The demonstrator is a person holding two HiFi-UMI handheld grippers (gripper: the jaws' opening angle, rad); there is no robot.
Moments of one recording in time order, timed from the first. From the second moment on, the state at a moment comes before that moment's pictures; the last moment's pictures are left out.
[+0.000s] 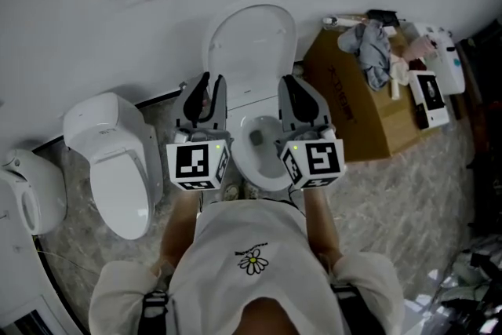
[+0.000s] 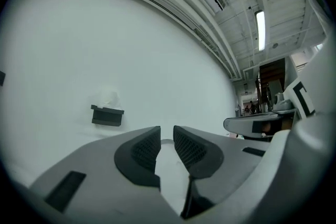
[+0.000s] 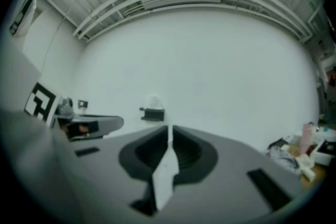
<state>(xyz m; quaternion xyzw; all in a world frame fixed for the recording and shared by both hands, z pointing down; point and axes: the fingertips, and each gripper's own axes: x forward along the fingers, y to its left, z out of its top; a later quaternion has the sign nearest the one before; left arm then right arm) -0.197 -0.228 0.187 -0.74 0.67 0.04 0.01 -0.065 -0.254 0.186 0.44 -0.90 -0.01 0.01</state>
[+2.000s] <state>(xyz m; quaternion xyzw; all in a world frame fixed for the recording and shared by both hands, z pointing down) -0.242 -0.430 0.275 -0.71 0.69 -0.11 -0.03 -0.077 -0.480 0.259 0.45 -0.87 -0.03 0.18</state>
